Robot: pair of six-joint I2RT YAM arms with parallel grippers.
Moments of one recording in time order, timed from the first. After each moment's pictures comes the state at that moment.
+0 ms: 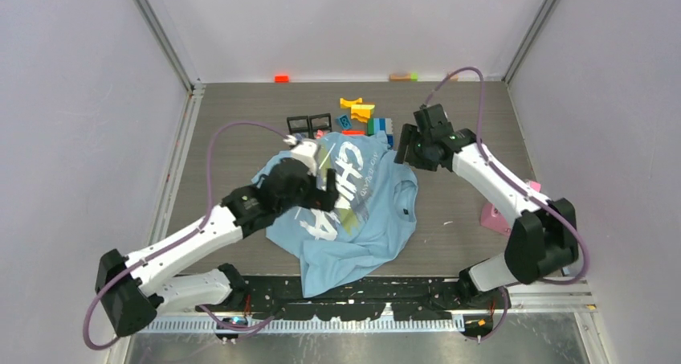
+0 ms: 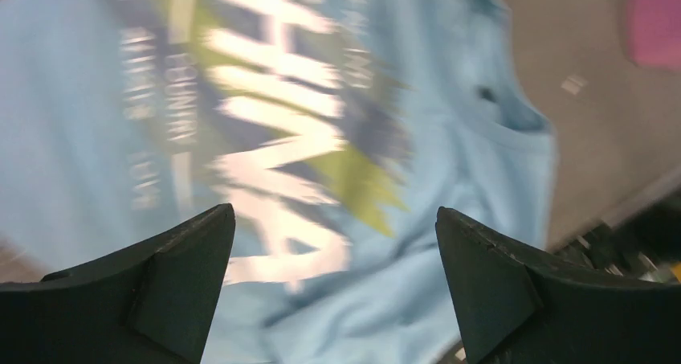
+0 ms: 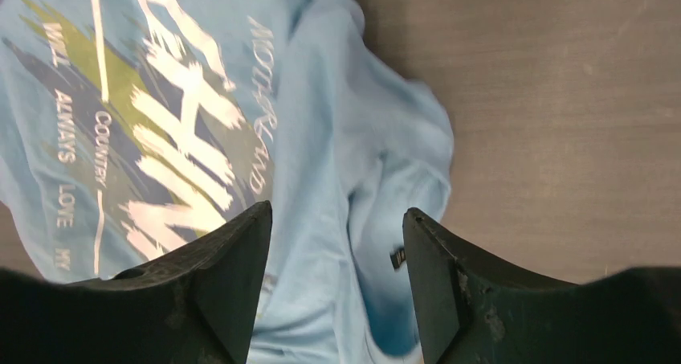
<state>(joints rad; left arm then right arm) -0.96 1.09 0.89 -0.37 -0.17 -0.44 0.38 1.50 1.20 -0.62 0.06 0.54</state>
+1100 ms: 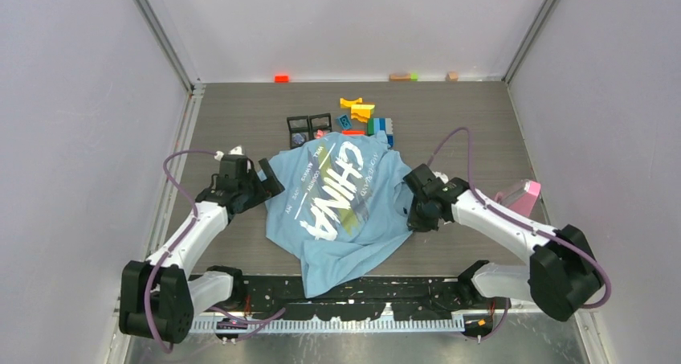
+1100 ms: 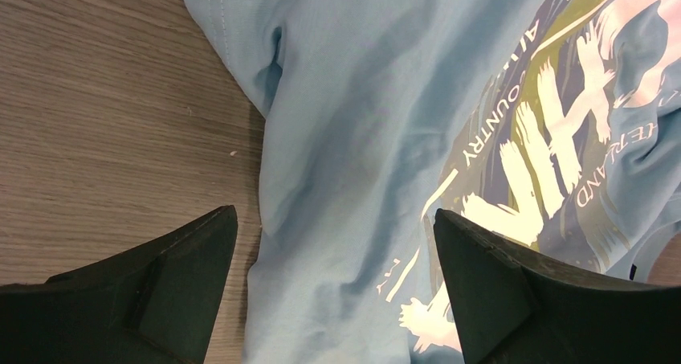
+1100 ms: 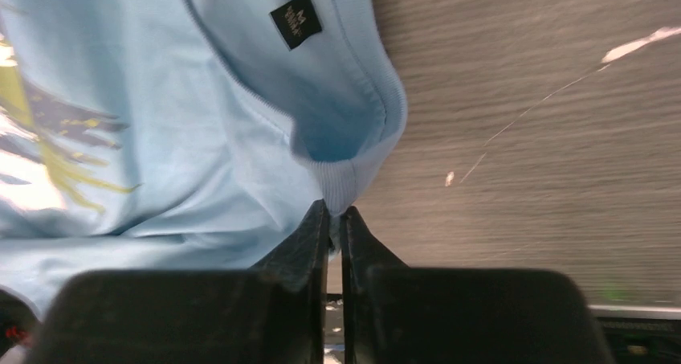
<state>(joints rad) -0.16 1.10 0.60 -0.34 0.05 -0.60 0.59 1.22 0.72 -0.76 0.11 0.87</state>
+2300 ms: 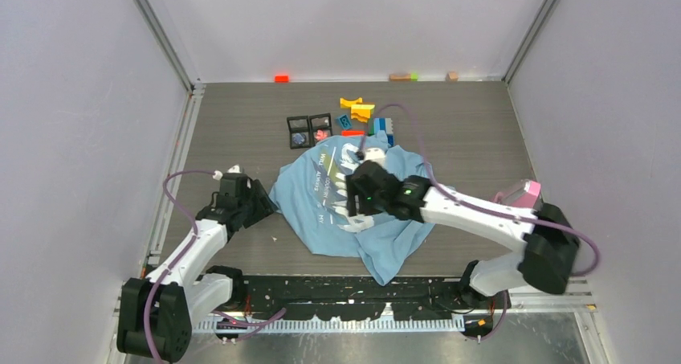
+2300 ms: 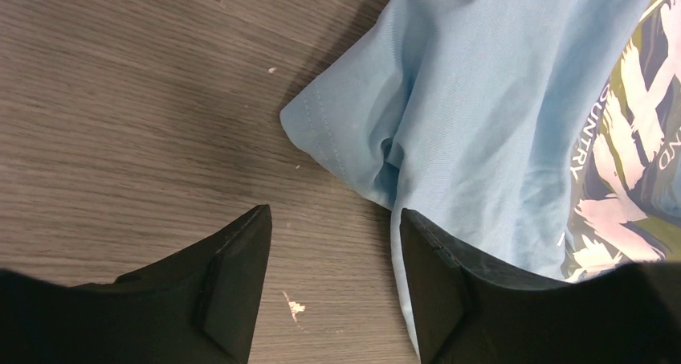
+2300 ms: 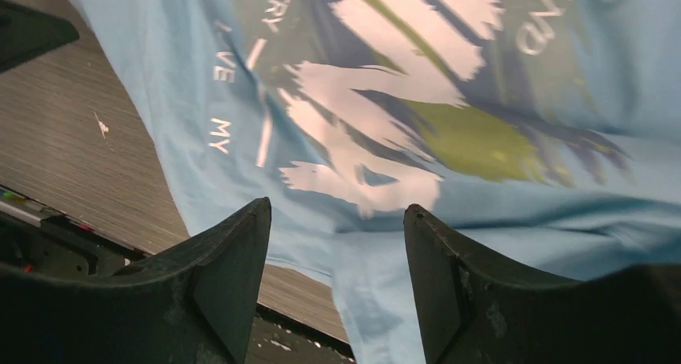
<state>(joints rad) -0.16 0.99 0.44 -0.34 0.05 -0.66 0.93 1.29 0.96 -0.52 0.24 0.68</state>
